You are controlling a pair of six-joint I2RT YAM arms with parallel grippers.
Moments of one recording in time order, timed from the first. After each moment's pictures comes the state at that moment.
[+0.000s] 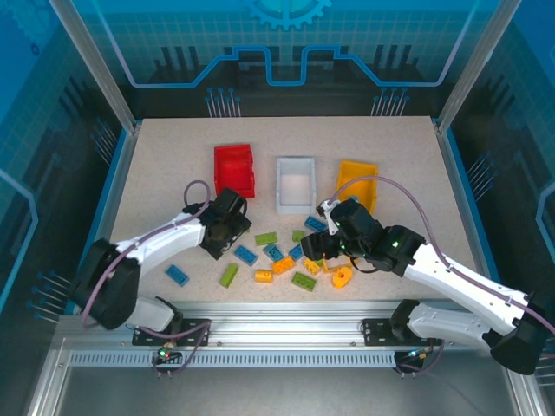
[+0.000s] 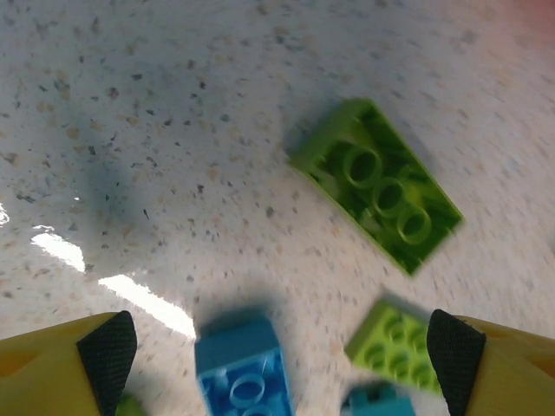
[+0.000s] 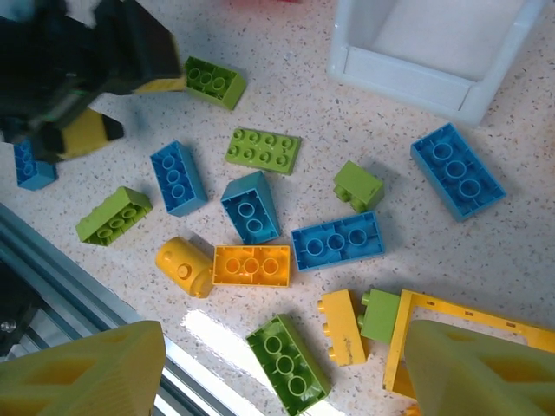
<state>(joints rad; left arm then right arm) -0.50 1.46 0.85 -0.64 -0.10 -1.40 0.86 1.01 0.89 -0.69 0.01 0.47</state>
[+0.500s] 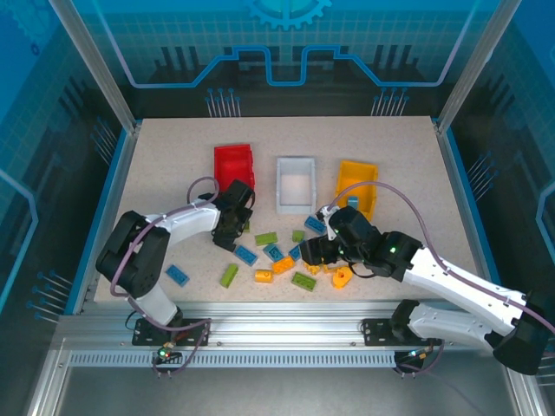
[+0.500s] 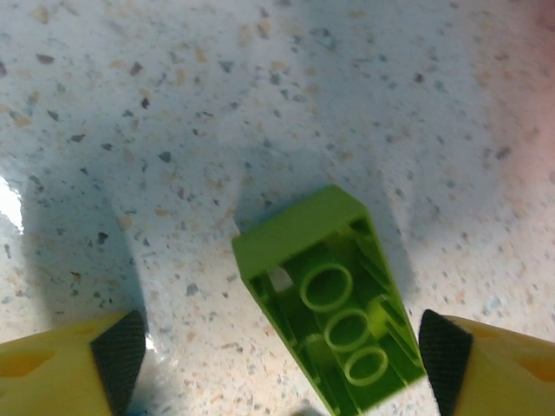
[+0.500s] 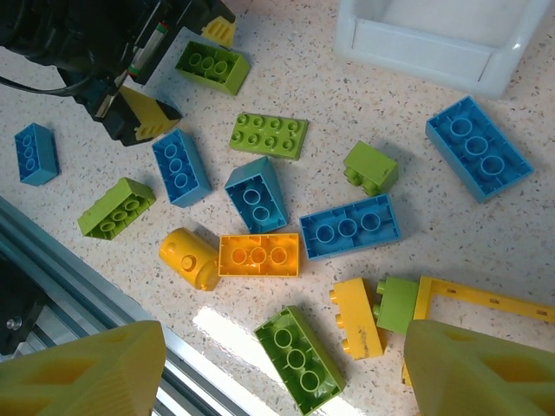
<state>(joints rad) -0.46 1.67 0.95 -0.57 -0.10 -1.68 0.88 1.00 0.83 -0.64 0.01 0.52</state>
